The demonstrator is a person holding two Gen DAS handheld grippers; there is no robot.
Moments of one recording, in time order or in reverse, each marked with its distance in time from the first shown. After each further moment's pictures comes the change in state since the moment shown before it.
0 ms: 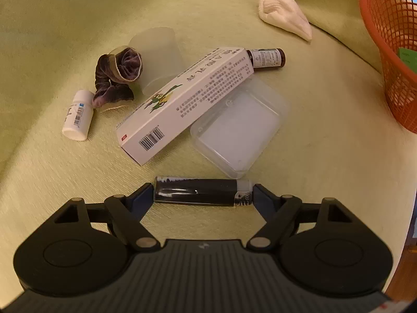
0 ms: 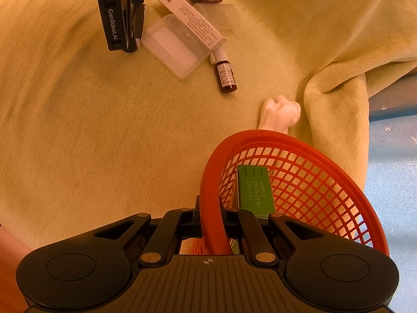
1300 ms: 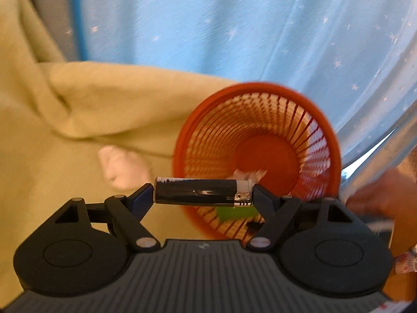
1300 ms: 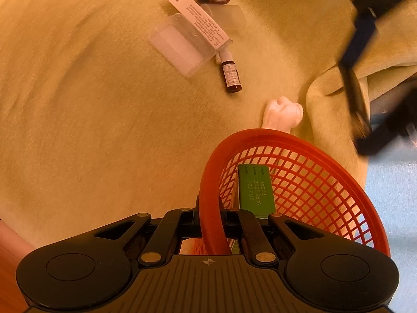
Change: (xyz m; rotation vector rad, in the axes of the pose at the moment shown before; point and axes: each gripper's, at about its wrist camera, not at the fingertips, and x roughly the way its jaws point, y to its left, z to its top) left arm -0.128 -0.111 0.156 0.430 -0.207 -0.467; right arm -0.002 0.006 -0.006 -0.019 -0.006 -0.003
